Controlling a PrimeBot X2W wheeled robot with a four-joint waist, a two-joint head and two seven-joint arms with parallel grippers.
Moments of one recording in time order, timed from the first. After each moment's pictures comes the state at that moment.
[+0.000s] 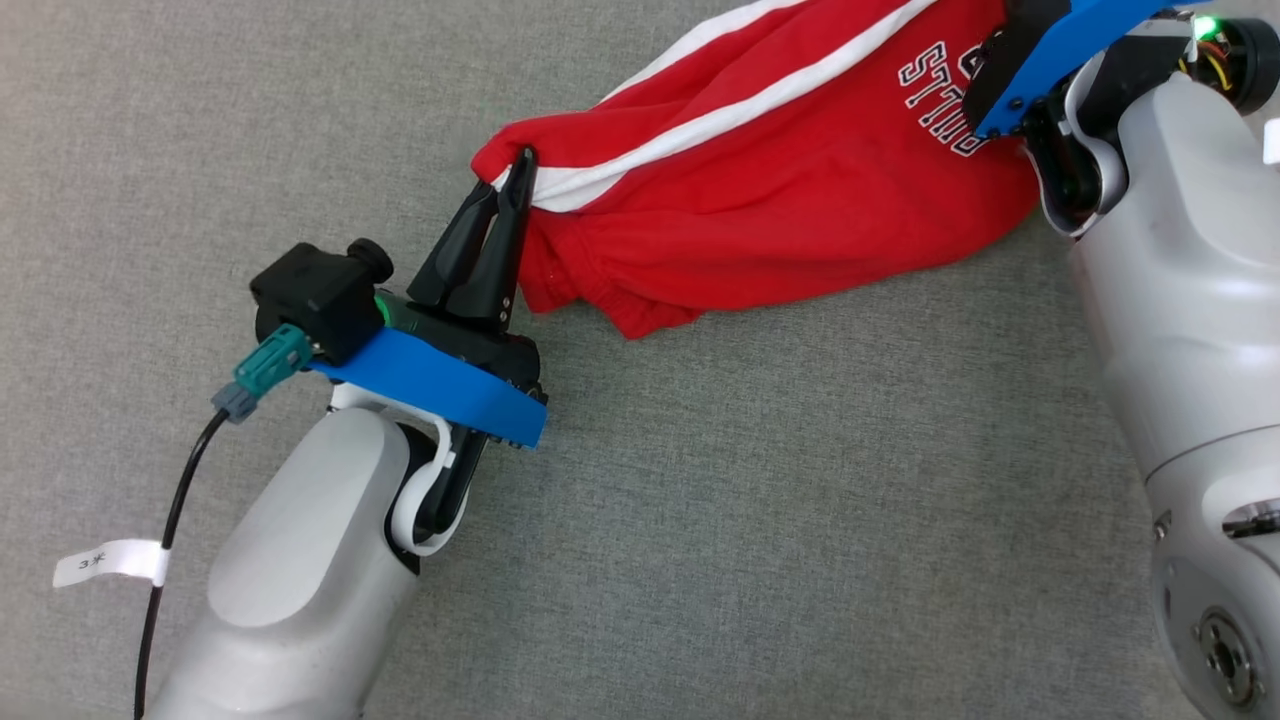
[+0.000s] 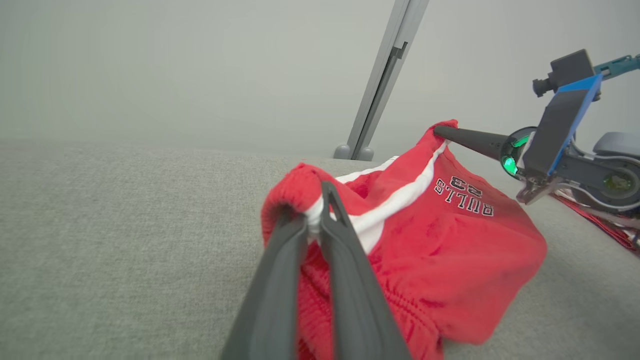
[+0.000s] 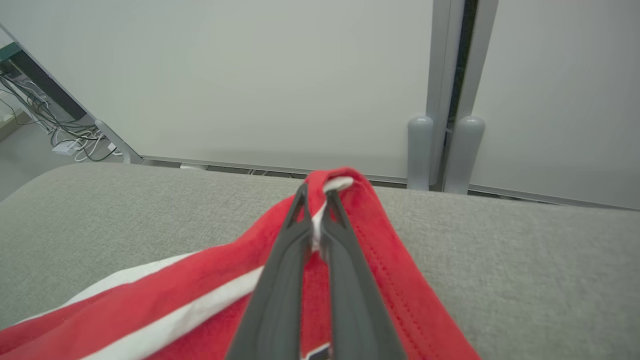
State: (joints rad) left arm -0.63 0.21 -0.52 0.34 -0.63 -0.13 -0.26; right arm -1.24 -0.09 0.02 1.09 0.20 0.13 -0.06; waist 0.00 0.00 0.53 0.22
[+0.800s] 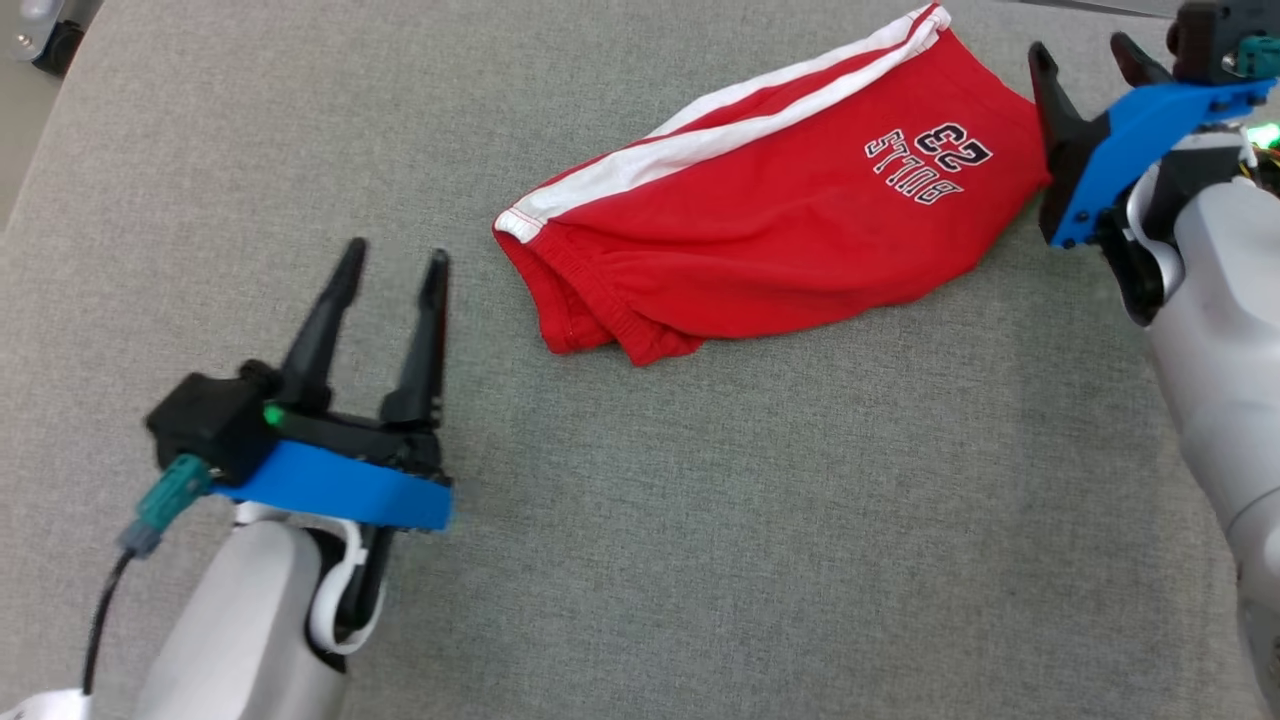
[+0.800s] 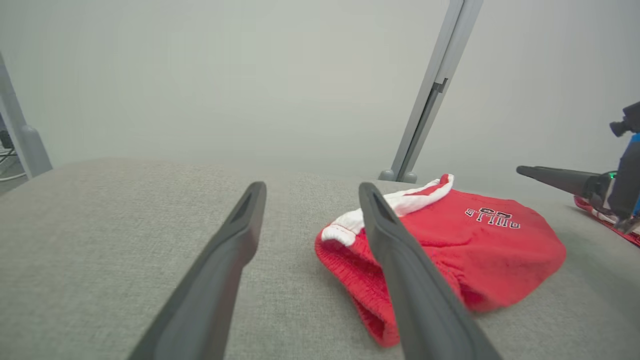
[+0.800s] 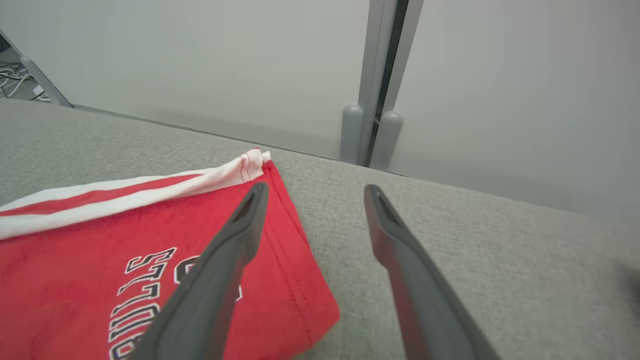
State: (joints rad) left arm -0.39 0.22 -0.33 0.23 -0.51 -0.13 -0.26; right arm -1.19 -0.22 0.16 1.27 0.19 0.13 -0.14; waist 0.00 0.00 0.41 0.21
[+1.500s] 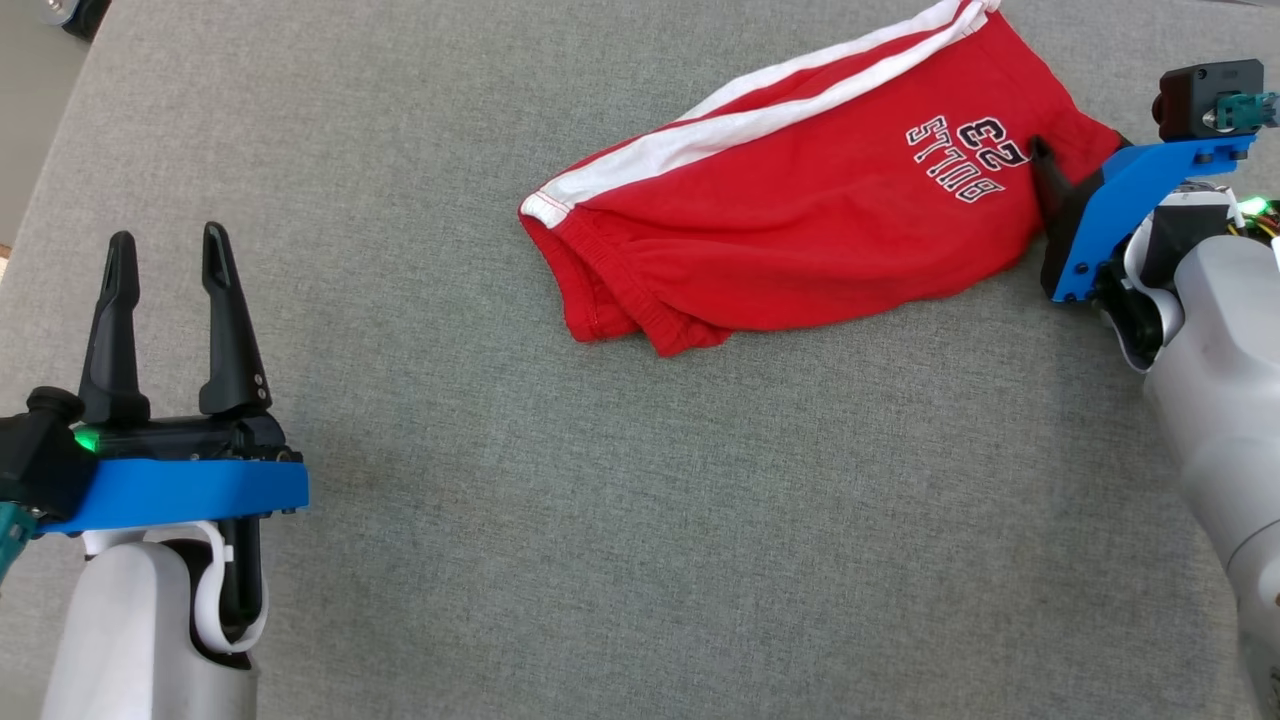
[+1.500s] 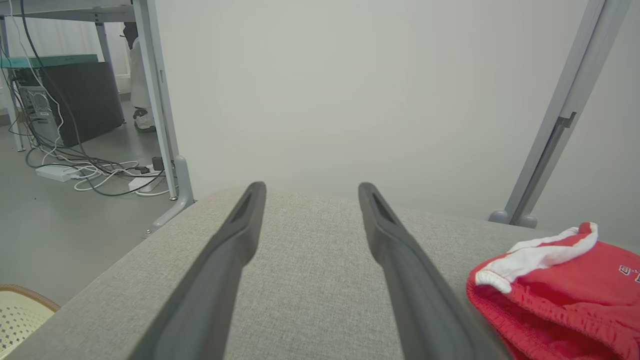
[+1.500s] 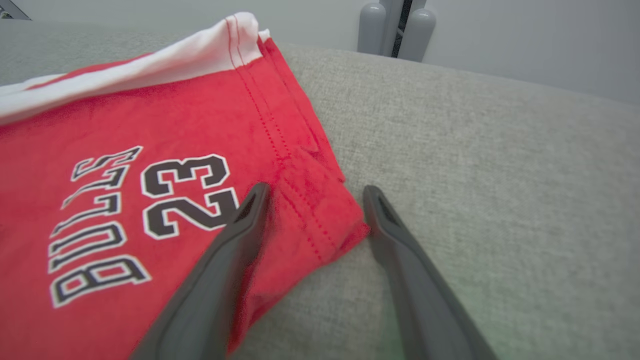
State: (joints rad) left arm -0.31 0.18 0.02 0.14 -0.35 -0.13 -0.26; right arm -1.12 -0.24 0.20 1.28 0.25 0.13 0.01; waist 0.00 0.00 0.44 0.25
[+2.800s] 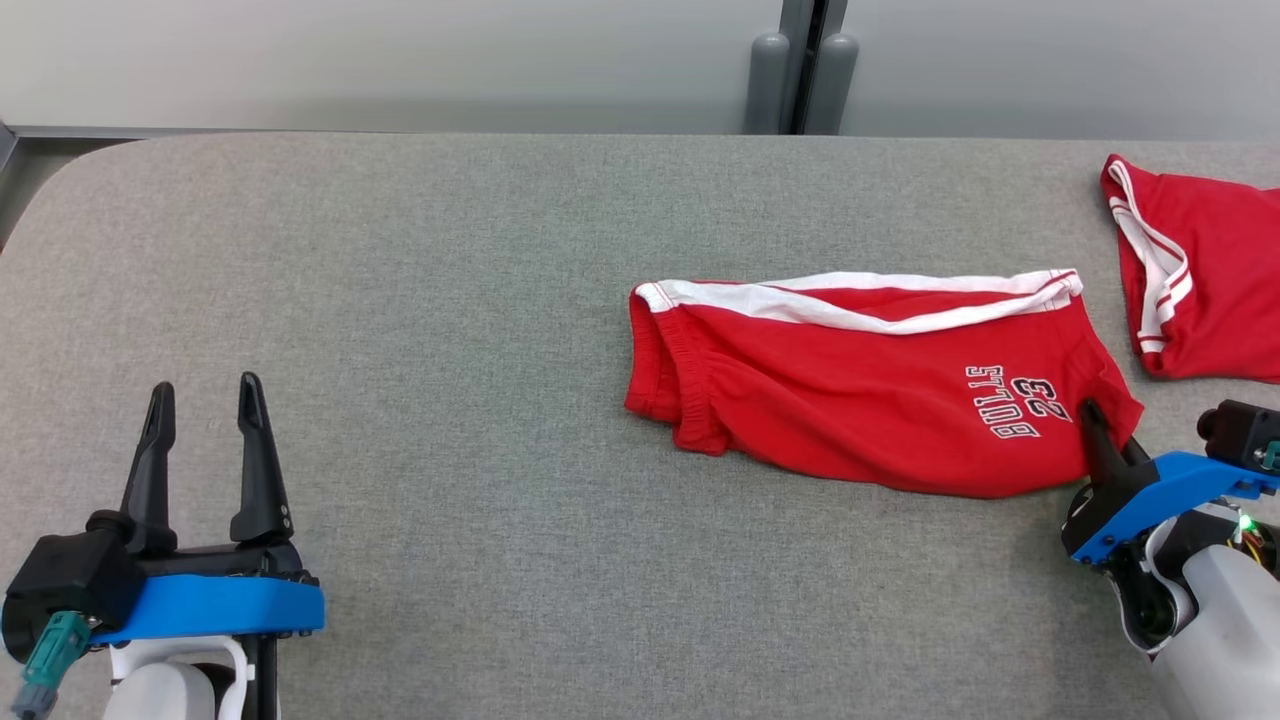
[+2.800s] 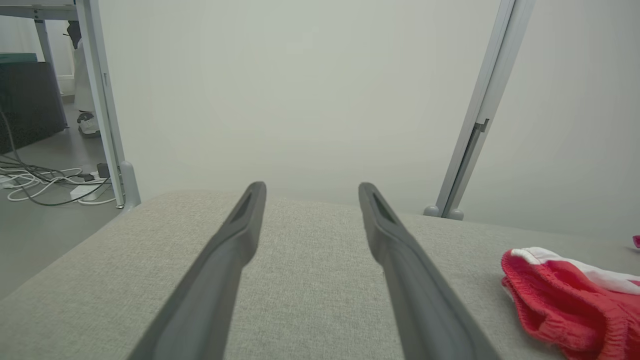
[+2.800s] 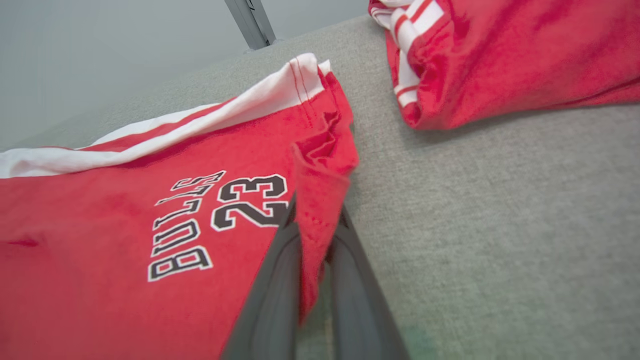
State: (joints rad) left arm -0.12 0.15 0.06 0.15 -0.28 -0.13 -0.26; right arm -0.56 -0.31 0.23 0.99 0.70 0.13 -0.21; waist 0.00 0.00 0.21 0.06
